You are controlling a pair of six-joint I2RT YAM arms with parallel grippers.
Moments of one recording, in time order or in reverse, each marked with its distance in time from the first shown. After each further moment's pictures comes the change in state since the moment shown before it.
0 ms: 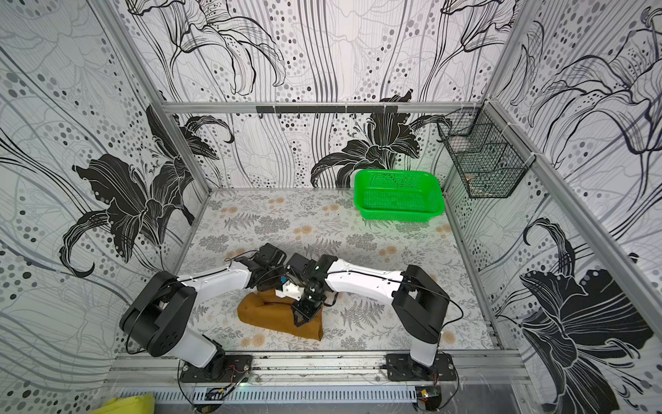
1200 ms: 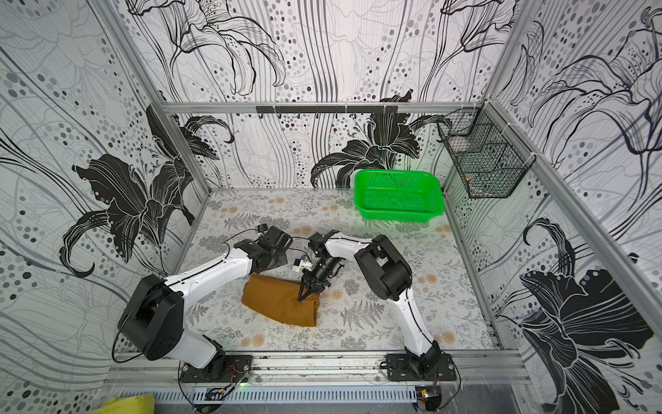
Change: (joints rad) left arm -0.046 -0.026 0.316 -0.258 -0.342 0.010; right arm -0.300 0.466 0.259 -0.159 -0.463 -0.031
